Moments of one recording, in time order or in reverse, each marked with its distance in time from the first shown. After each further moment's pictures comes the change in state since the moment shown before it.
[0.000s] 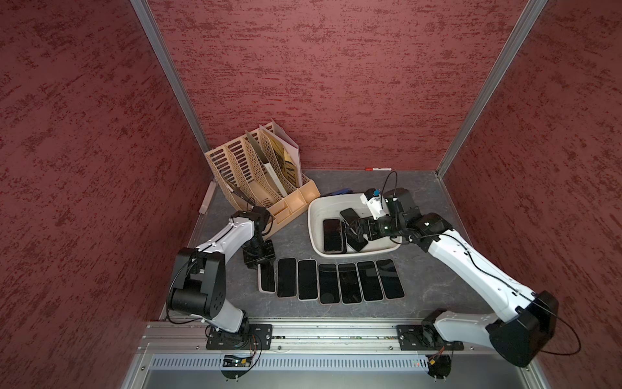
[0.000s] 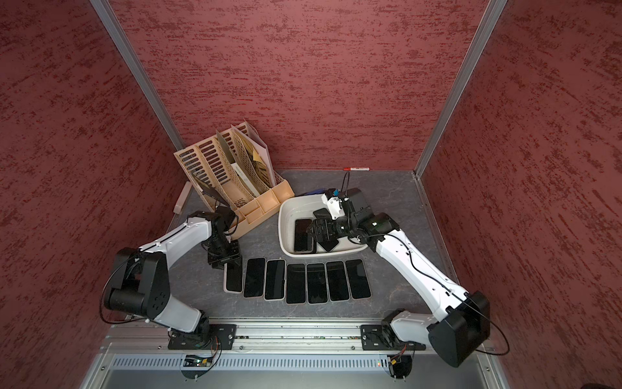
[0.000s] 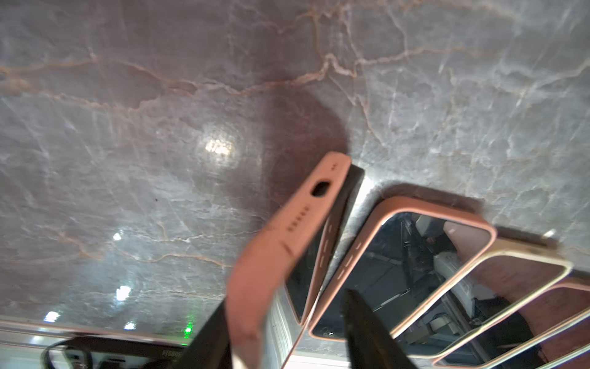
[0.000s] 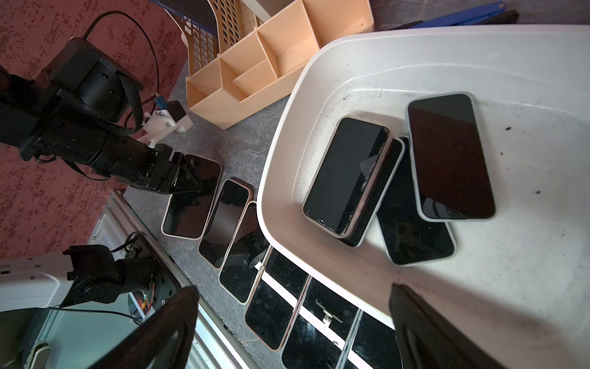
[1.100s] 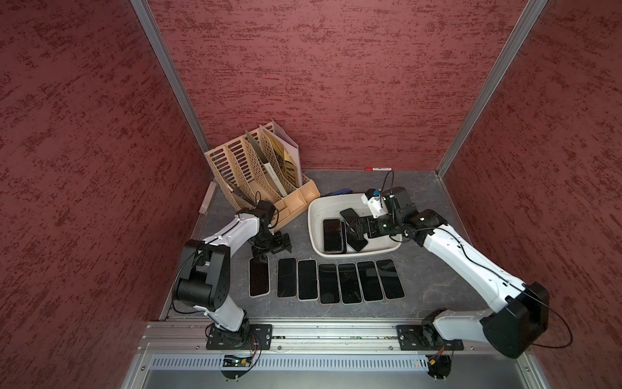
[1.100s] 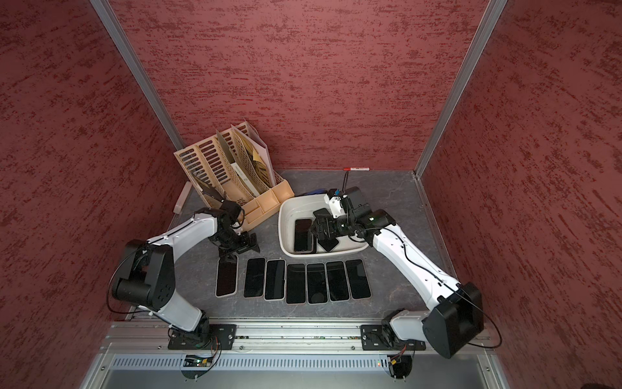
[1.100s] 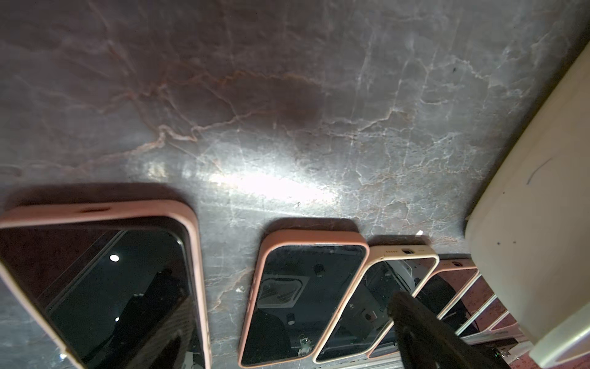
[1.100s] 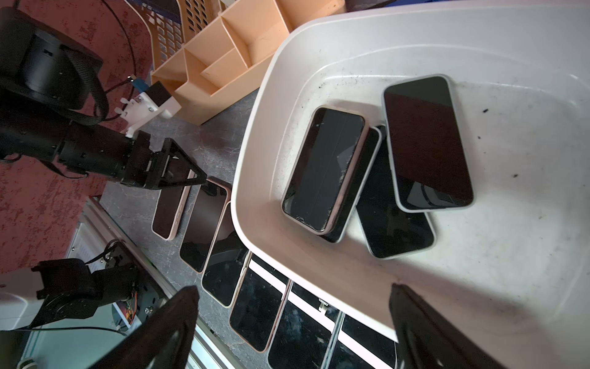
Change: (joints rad) left arm -0.036 0.073 0.051 0.145 0.179 -0.011; right arm -0.036 0.076 0.019 -0.032 0.027 -0.007
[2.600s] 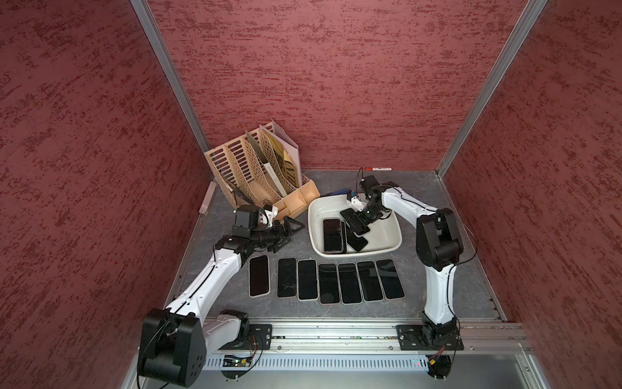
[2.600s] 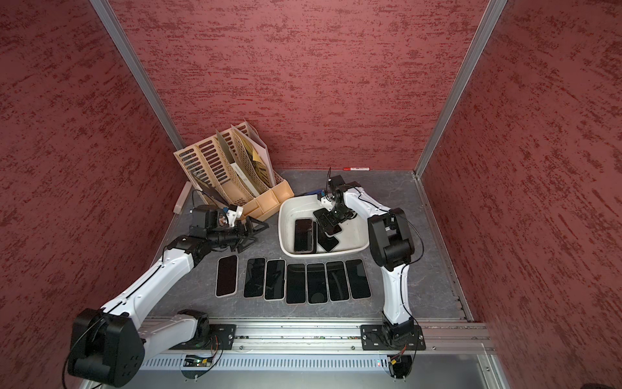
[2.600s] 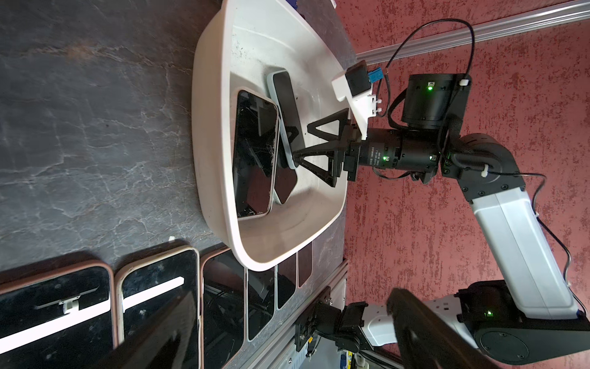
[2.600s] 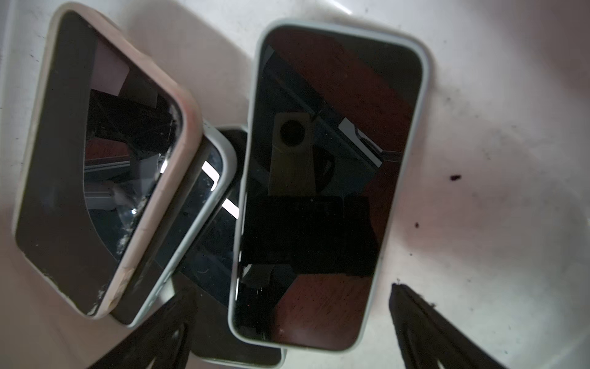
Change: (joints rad) left arm 0.015 -0.483 -0.304 0.665 0.494 -0.326; right arm -0.161 0.753 0.461 -0.217 0.106 -0.600
